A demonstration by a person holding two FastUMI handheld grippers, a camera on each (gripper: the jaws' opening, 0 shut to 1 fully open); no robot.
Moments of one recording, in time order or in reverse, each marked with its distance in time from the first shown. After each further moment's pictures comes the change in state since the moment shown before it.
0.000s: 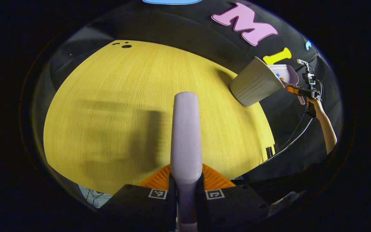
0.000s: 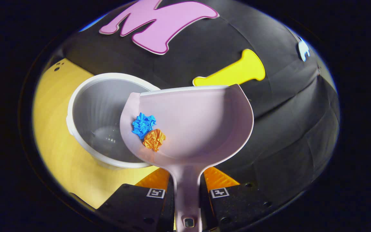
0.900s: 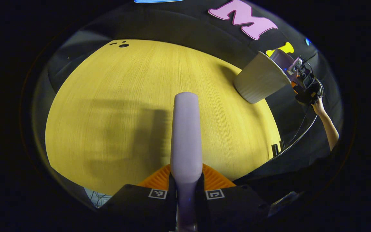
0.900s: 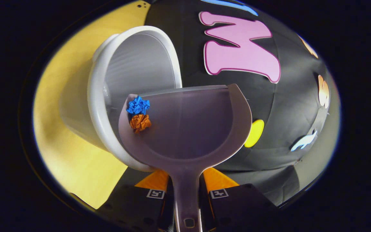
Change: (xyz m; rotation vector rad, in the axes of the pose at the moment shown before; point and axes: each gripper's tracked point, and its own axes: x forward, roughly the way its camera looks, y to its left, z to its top) left arm 0.013 -0.008 -0.001 0.006 0.031 0.057; right arm -0.015 -0.048 0.032 -0.753 -0.239 -0.222
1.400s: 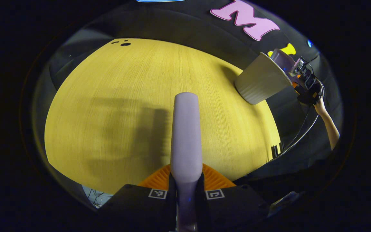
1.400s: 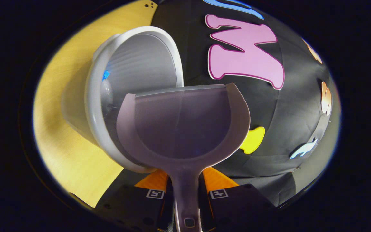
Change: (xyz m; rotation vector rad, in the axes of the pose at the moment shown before) left arm 0.000 -0.006 0.001 -0.004 -0.011 0.003; right arm 0.000 -0.002 0.001 0.070 -0.004 0.045
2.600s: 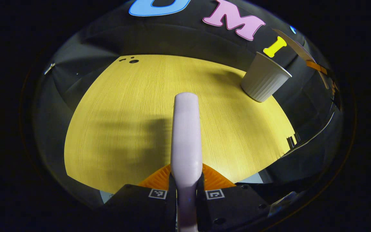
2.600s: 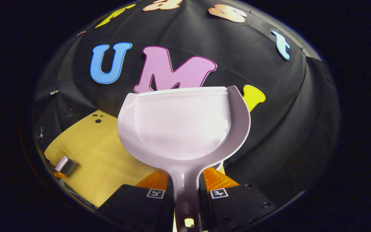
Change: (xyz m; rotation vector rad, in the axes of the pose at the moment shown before) left arm -0.034 0.050 -0.009 0.148 -0.114 0.119; right arm -0.116 -0.087 0.088 1.110 -0.140 0.385
